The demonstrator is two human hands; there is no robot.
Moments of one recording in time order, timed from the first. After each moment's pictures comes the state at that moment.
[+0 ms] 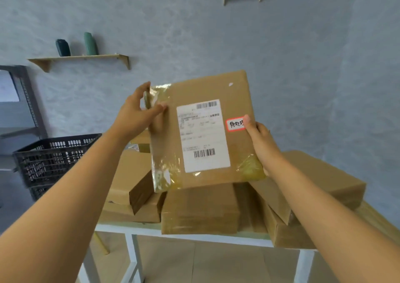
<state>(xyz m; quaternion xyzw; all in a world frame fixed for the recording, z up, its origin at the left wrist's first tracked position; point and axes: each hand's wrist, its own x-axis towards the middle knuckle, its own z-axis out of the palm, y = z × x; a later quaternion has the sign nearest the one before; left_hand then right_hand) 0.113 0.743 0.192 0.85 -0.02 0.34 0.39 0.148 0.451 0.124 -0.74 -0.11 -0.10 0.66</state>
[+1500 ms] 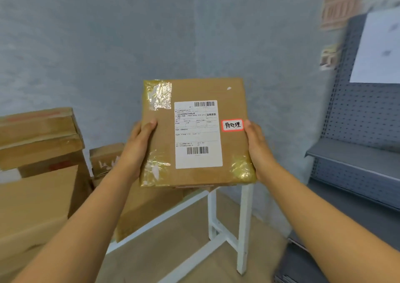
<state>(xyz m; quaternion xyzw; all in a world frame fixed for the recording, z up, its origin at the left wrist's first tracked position) 0.130 0.678 0.096 0.63 -0.24 -0.07 0.73 -0.027 0.443 0.078 -0.64 0.18 -0.37 0.64</state>
